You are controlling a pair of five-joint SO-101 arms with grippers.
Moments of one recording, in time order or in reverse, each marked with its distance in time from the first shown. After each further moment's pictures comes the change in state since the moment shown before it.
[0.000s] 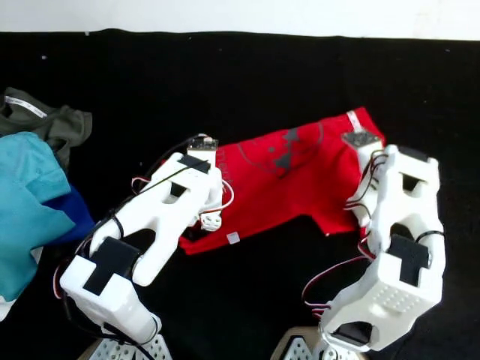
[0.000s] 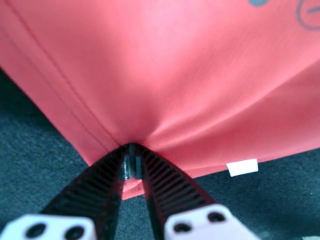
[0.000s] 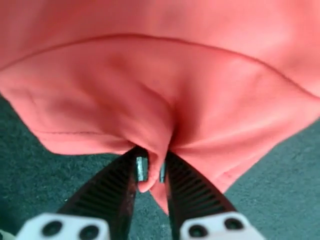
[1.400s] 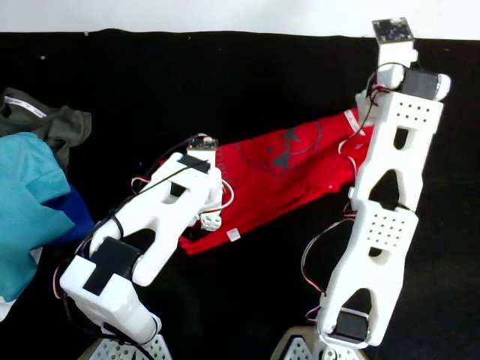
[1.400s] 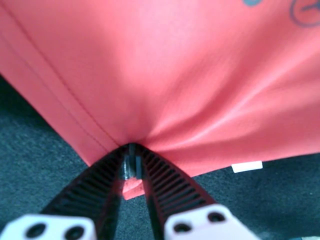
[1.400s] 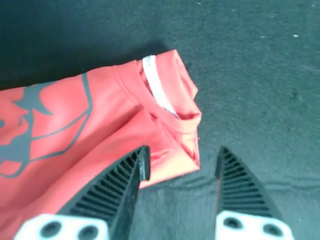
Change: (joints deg) left arm 0.0 0.0 0.0 0.0 0.0; right arm -5.2 37.9 -93.7 30.3 -24.8
